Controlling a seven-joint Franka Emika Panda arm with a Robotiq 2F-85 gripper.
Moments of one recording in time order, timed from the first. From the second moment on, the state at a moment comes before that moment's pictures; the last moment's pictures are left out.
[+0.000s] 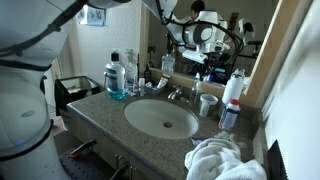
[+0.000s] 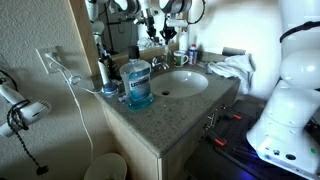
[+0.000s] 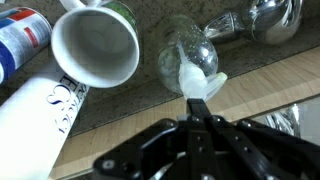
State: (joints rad) arm -0.19 0.47 -0.13 -1.53 0.09 2.28 0.08
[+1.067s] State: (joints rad) arm -0.19 0.47 -0.13 -1.51 0.08 2.23 0.08
